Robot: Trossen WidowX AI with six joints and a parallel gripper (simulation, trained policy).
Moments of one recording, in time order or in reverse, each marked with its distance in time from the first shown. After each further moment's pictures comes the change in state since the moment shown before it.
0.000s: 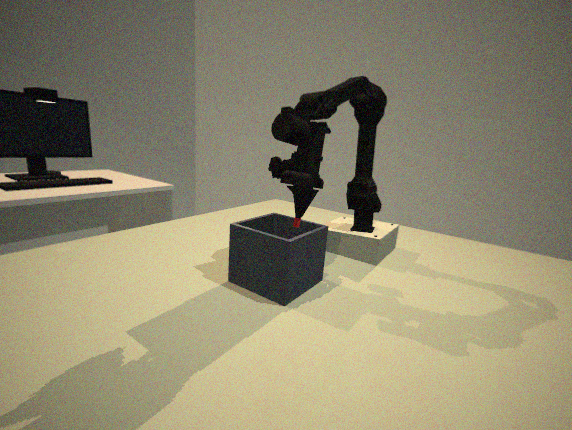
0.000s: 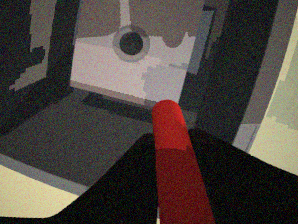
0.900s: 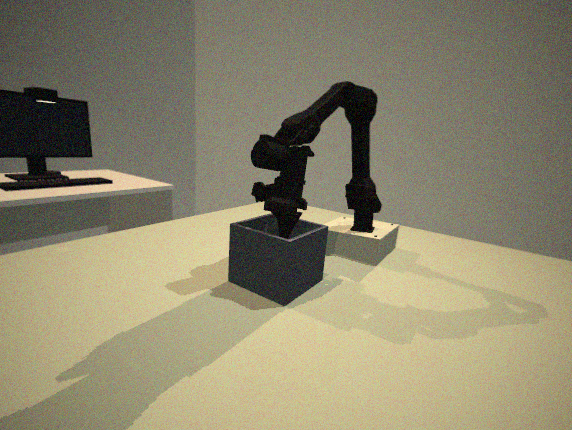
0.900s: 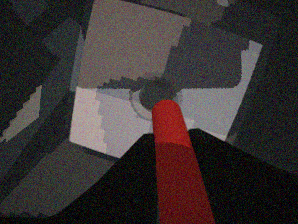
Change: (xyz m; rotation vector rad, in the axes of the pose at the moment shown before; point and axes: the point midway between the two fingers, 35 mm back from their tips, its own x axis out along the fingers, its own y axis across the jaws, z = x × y) arm 0.059 0.013 0.026 -0.046 0.017 0.003
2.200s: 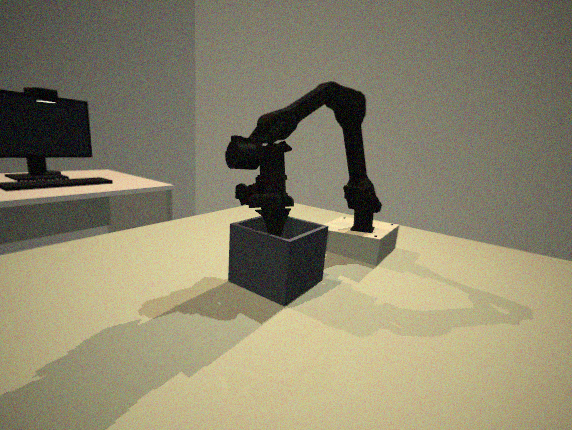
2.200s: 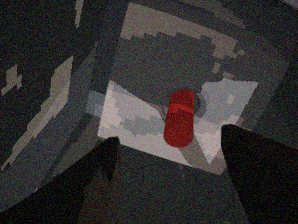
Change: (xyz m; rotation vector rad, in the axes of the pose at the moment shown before) arm -0.004 0.013 0.022 -0.022 0.186 0.041
